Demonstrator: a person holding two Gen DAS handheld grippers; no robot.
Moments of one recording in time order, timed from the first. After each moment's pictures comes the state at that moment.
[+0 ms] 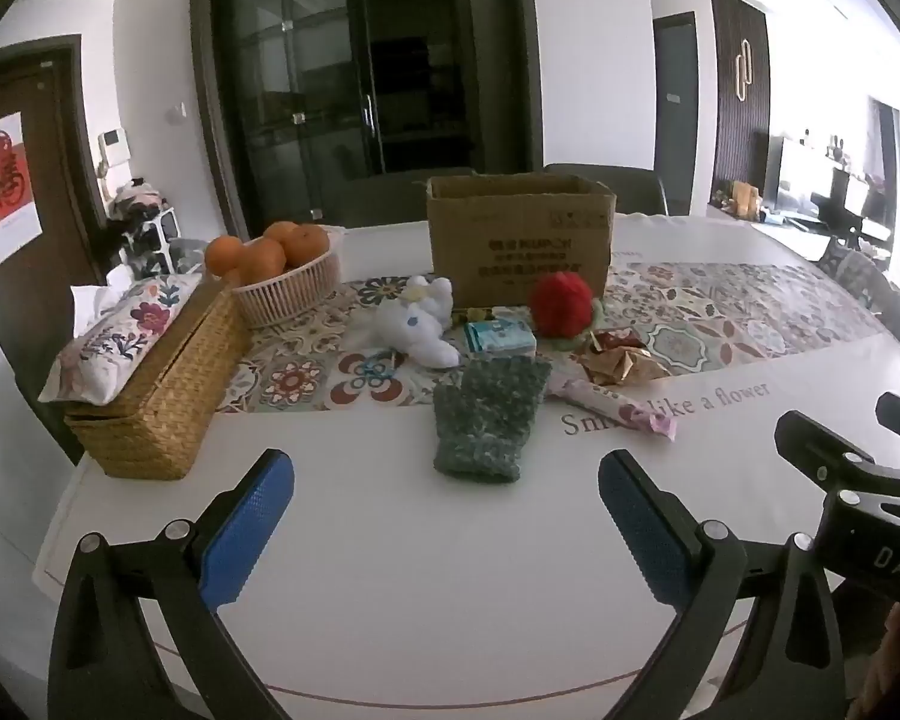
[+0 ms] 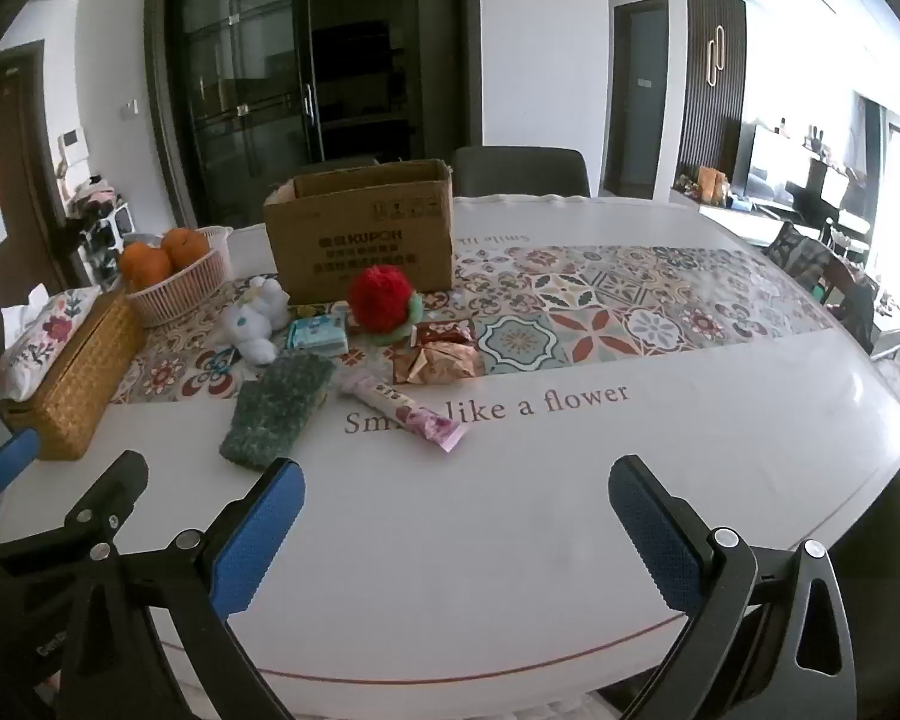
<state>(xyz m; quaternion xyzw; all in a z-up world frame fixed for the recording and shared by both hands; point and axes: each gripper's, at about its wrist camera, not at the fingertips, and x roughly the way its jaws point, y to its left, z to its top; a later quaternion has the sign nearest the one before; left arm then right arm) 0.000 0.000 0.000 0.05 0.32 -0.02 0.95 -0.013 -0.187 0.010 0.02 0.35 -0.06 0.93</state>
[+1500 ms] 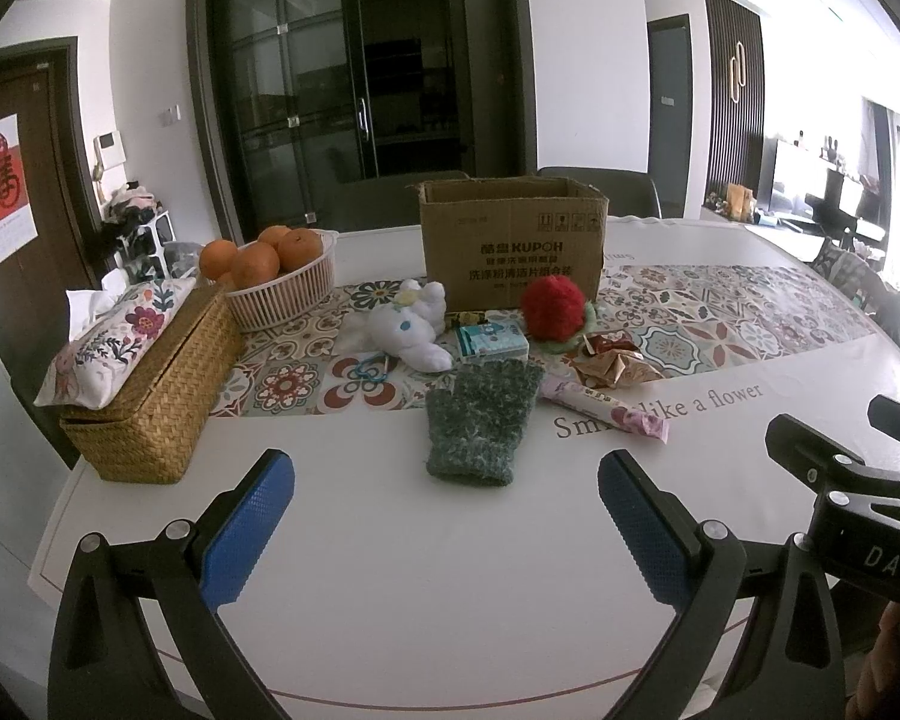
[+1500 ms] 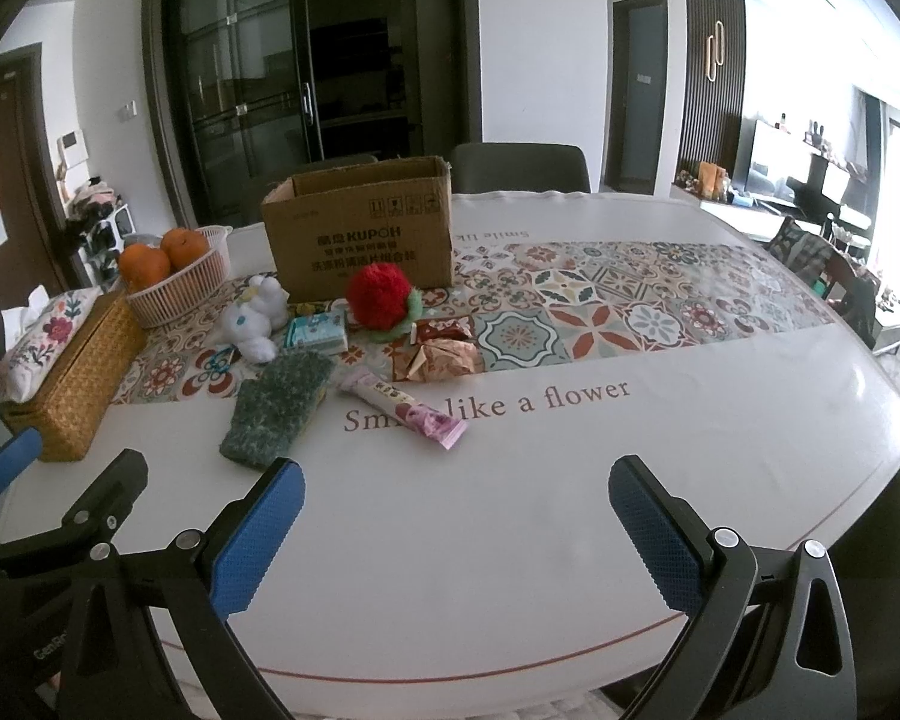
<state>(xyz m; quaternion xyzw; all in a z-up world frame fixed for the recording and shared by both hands) -0.001 -0.006 0.000 0.04 0.31 -0.02 0.95 -0.012 -0.189 0.008 0.03 0.35 -0.06 0.93</state>
